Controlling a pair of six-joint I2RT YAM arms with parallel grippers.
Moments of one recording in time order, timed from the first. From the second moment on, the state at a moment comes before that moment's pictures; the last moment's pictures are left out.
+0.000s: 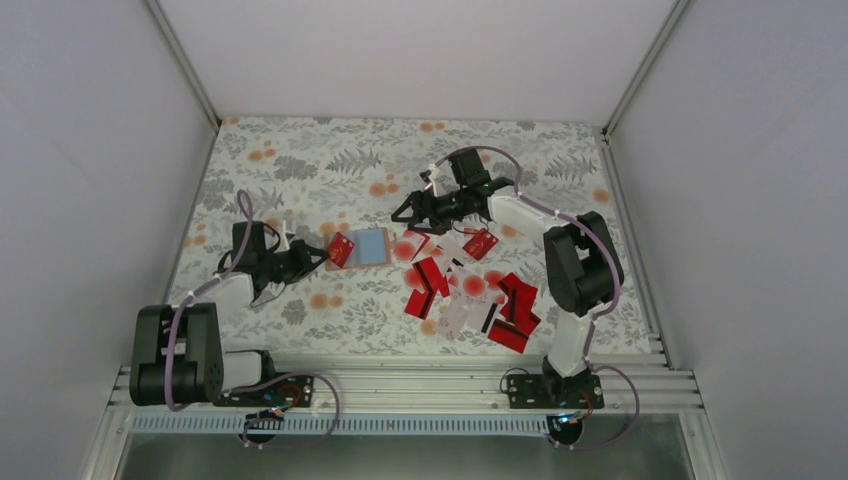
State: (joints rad) left arm 0.07 1.26 0.42 0.00 0.79 -0.59; right arm 0.48 1.89 1.33 -0.36 -0.93 0.56
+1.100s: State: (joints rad) left arm 0.03 1.43 0.40 0.15 0.83 -0.59; right arm 0.48 1.91 1.33 -0.41 -0.93 0.53
